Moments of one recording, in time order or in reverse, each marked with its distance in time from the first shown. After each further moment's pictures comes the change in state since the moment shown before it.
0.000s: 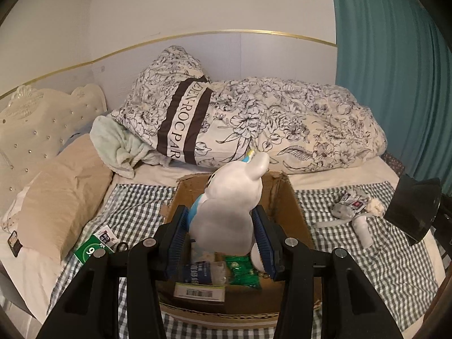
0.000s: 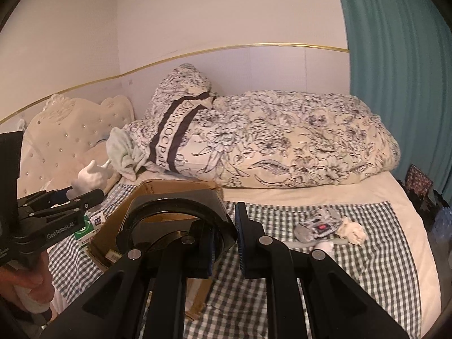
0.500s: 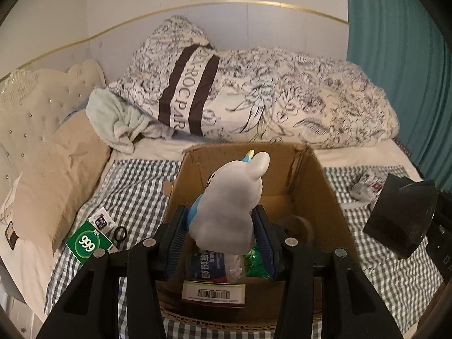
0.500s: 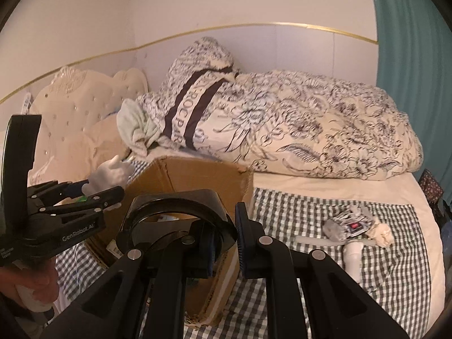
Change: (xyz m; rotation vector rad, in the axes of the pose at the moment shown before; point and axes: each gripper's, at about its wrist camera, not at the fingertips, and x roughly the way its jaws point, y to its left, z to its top) left arm 0.062 0.019 -0.018 0.000 0.147 0.013; right arm 0.069 0.039 -0.011 -0.077 0.122 0.053
